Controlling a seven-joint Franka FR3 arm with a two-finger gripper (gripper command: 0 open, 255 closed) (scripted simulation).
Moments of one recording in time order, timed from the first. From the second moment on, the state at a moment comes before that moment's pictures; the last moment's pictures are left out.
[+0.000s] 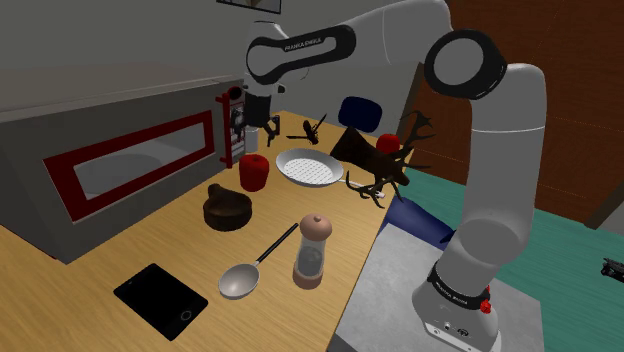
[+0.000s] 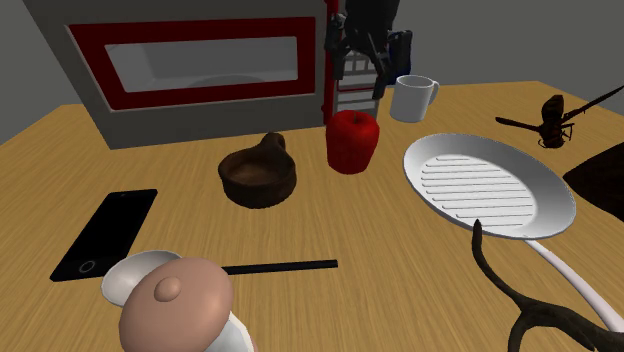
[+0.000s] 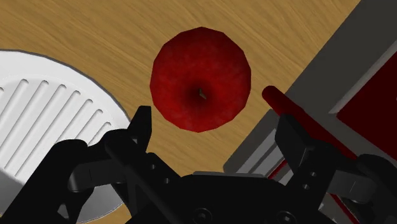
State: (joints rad) arm -0.10 0.36 0.24 -1.58 -0.03 1.99 0.96
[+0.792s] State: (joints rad) arm -0.10 0.40 0.24 -1.60 -0.03 2.01 0.97
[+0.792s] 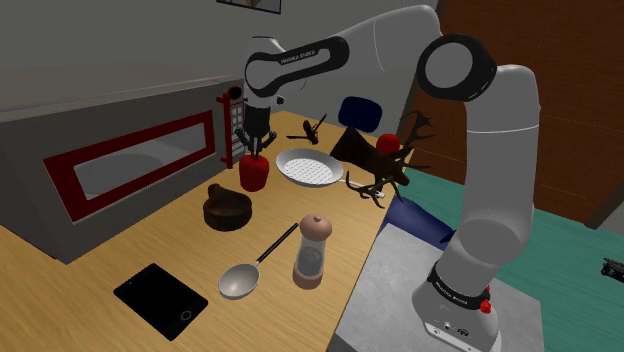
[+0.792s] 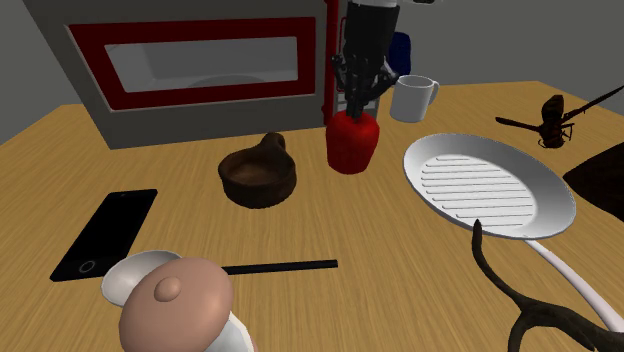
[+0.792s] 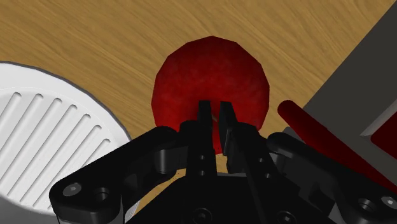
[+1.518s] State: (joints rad) arm -0.10 0.39 0.24 -1.56 -0.03 1.96 0.97
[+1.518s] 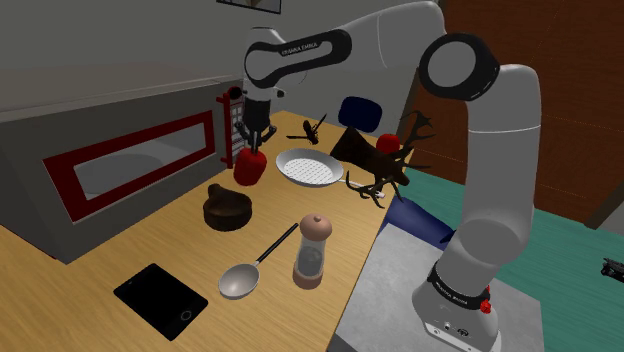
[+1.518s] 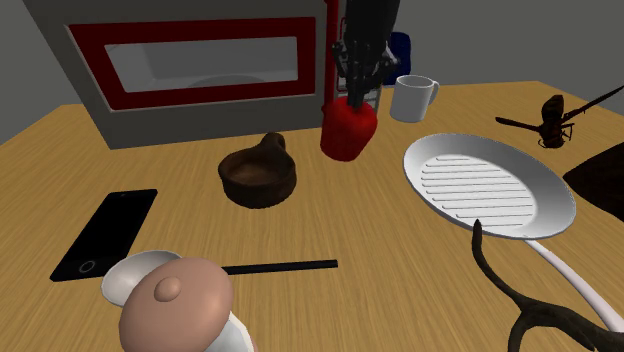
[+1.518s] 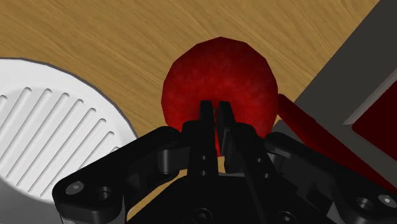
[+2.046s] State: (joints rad) arm -0.10 0.37 0.24 -1.48 -0.02 1.86 0.97
